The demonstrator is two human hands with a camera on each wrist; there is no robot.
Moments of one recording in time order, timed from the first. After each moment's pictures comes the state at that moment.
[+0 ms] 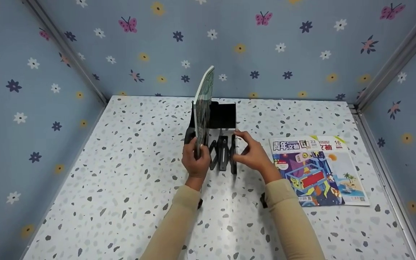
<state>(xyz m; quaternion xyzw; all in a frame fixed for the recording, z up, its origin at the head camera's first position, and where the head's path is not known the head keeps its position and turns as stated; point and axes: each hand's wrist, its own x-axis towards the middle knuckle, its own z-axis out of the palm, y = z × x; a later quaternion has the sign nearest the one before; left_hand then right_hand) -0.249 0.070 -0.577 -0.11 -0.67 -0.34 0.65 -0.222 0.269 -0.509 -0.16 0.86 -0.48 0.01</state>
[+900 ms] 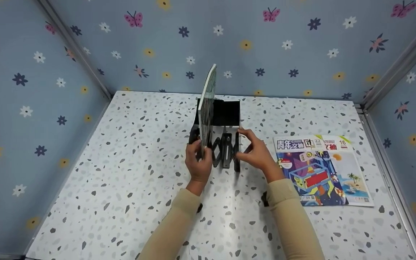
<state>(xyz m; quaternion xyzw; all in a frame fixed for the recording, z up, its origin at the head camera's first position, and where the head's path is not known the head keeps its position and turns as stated) -0.225 0.063 -0.575 -0.13 -0.71 -0.43 0.55 -0.220 0.264 -0.510 -0.14 0.86 -0.49 0.01</state>
